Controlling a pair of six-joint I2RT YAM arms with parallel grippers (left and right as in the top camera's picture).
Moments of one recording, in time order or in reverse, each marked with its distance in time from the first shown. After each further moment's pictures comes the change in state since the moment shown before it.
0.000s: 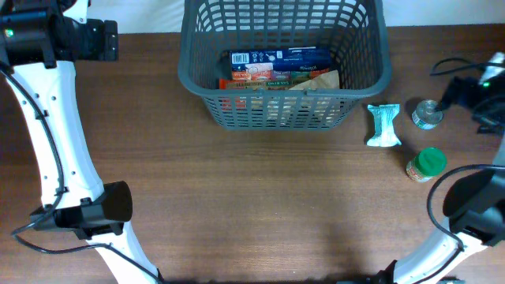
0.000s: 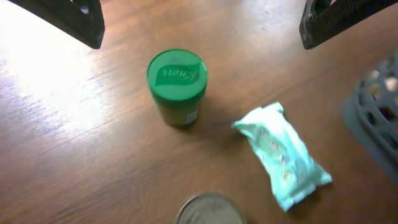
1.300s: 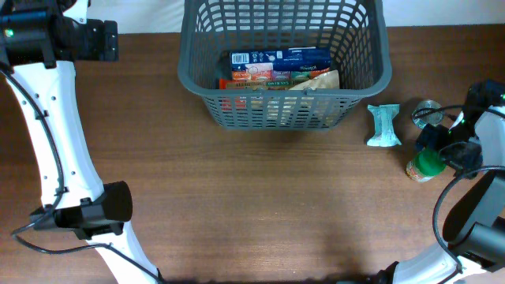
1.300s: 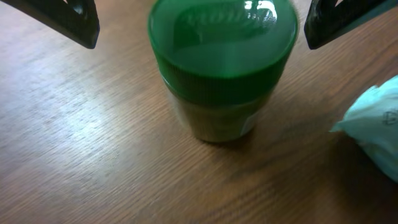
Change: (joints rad) left arm 0.000 0.000 0.000 -0.002 0.000 0.000; right arm -0.034 -0.168 -0.733 0.505 0.085 0.094
